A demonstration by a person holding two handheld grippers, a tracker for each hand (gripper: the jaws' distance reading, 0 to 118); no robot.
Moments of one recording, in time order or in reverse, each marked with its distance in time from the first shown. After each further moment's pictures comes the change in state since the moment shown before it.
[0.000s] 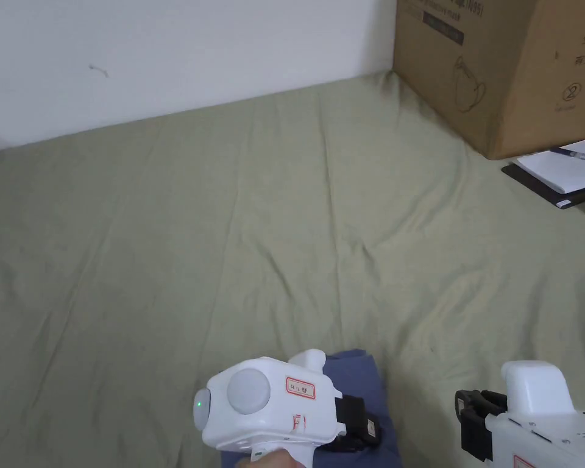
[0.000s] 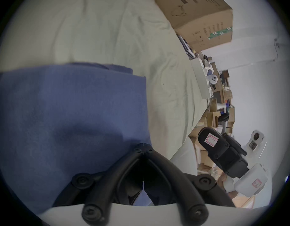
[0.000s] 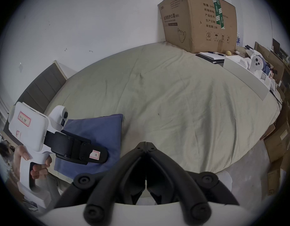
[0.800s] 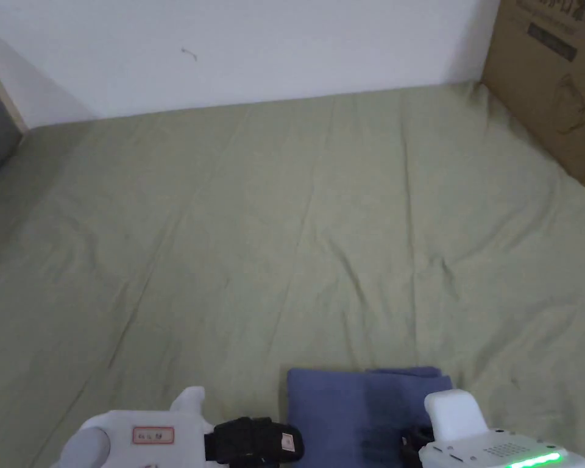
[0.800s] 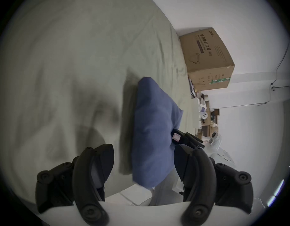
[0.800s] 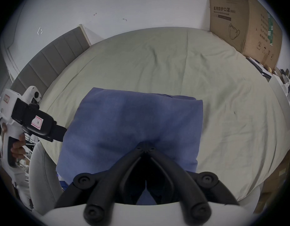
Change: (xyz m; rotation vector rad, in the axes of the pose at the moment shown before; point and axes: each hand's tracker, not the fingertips) left arm -0.144 -0.063 0.142 0.211 -0.167 0.324; right arm -0.108 -0.010 -0.083 -0.188 0.162 0.249
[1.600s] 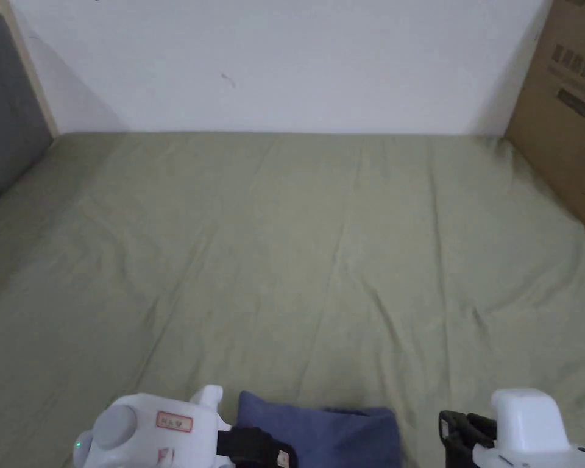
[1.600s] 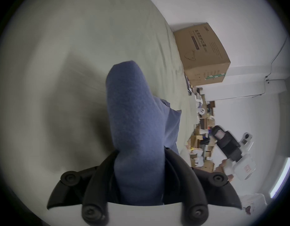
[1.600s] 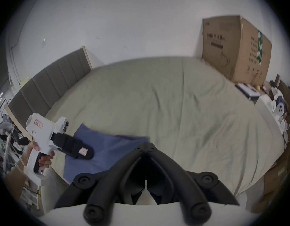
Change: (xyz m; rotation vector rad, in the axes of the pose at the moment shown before) left arm -0.047 0.061 0.044 -0.028 0.015 -0.082; right arm -0.058 0.054 0.078 0.279 -0.072 0.014
